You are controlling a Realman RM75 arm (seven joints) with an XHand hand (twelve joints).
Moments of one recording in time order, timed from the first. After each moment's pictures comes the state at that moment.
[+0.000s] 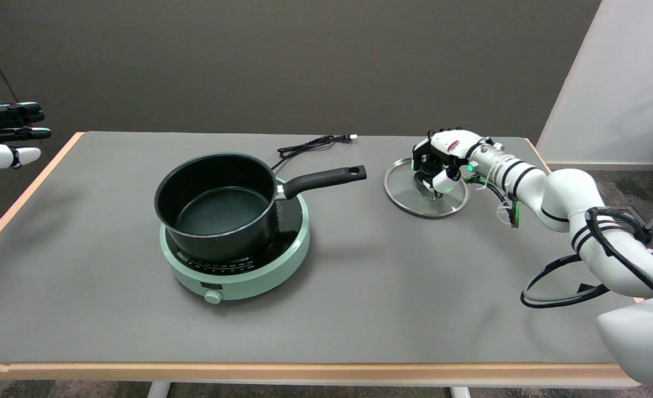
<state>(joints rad) 0.53 -0.97 -1.65 0.81 1.94 -0.35 -1.40</state>
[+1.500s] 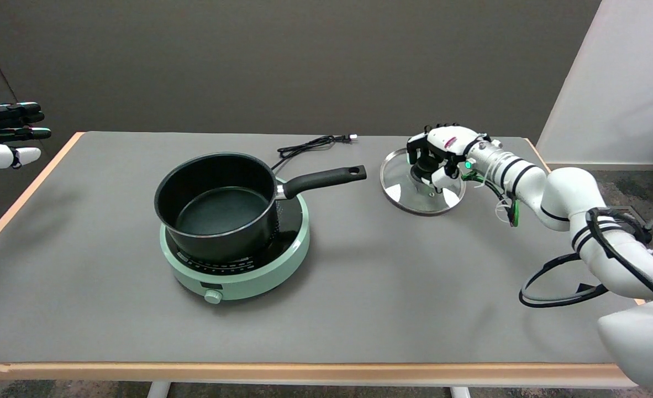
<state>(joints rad) 0.52 -0.98 -1.64 0.85 1.95 -0.36 -1.39</state>
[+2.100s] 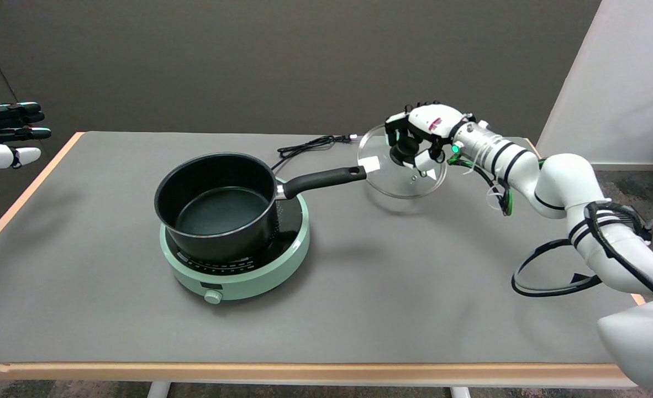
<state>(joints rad) 0.52 -0.98 -1.66 1.00 1.95 -0.40 -1.35</state>
